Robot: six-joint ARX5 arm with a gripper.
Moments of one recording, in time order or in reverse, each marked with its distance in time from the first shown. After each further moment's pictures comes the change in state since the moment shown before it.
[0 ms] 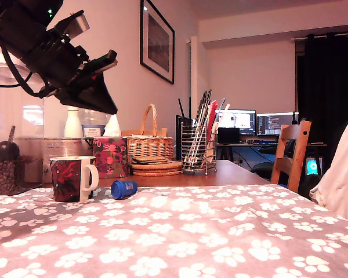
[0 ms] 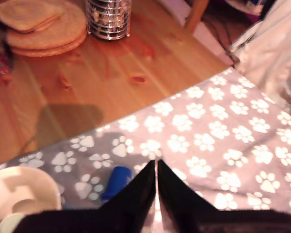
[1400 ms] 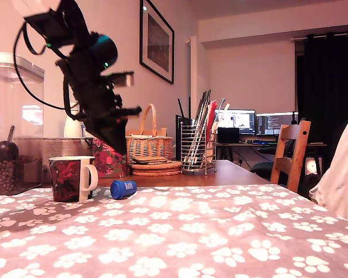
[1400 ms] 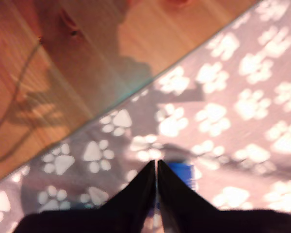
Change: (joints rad) arm -0.015 0.522 0.674 -0.565 -0.169 0.272
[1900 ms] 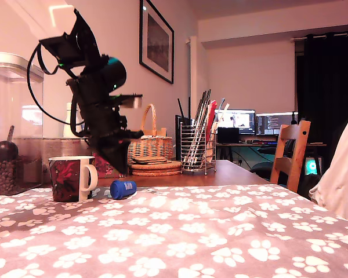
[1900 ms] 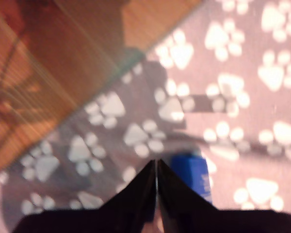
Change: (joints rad) arm -0.010 0.099 0.047 -0.045 -0.030 0.079
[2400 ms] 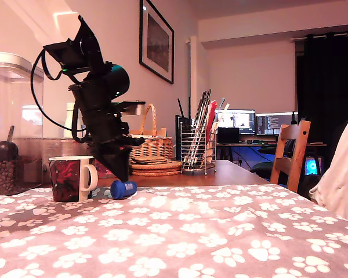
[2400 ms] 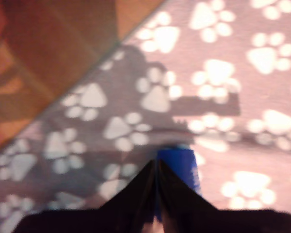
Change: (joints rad) arm -0.018 0.016 0.000 -0.027 0.012 0.014
